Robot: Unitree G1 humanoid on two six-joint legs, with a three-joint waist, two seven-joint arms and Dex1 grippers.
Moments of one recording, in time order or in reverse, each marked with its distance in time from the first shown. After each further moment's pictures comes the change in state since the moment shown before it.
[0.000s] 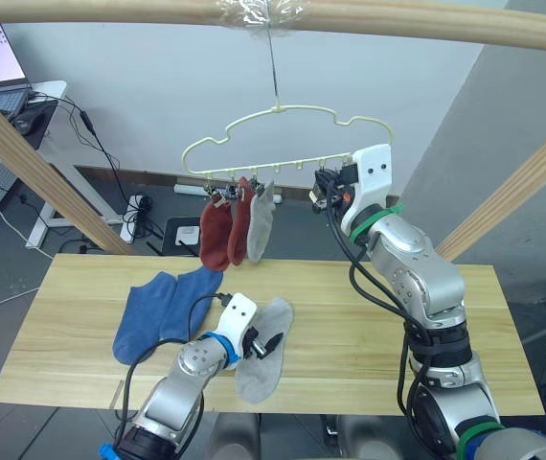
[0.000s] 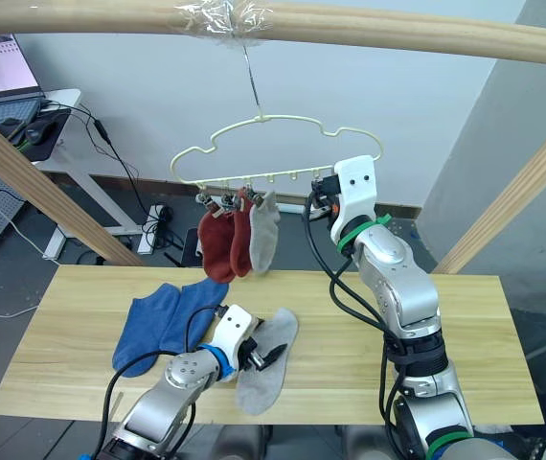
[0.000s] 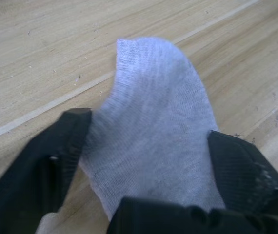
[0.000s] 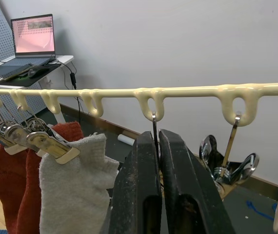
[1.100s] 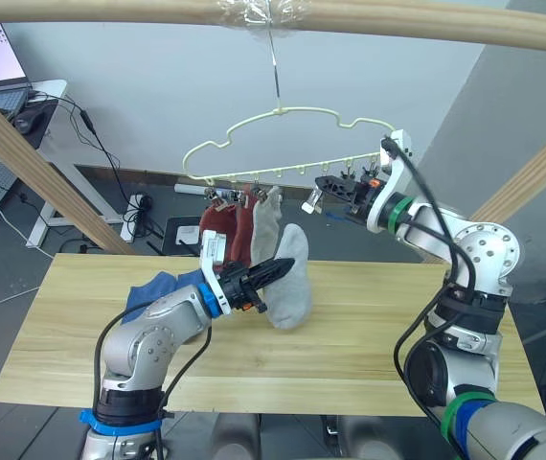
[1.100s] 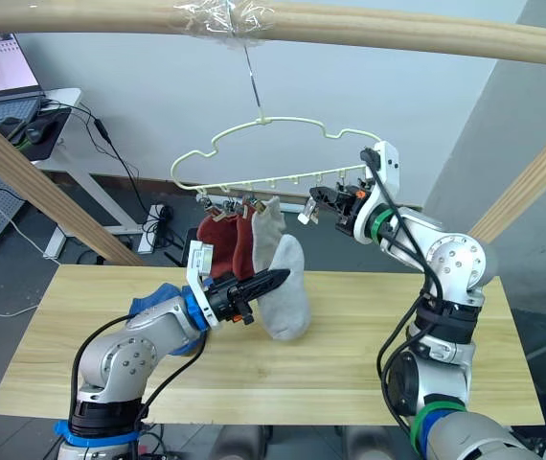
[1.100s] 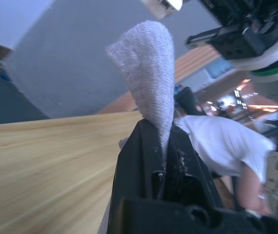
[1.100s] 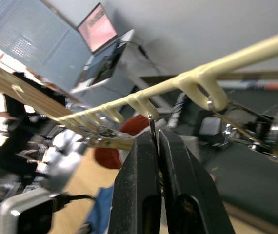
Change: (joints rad) left arm -0.234 -0.060 0.374 -0.209 -0.844 0.463 -0.160; right arm -0.232 0.053 -0.549 0.070 0.547 0.749 -0.018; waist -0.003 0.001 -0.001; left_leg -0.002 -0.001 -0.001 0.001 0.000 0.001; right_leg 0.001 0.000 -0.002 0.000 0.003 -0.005
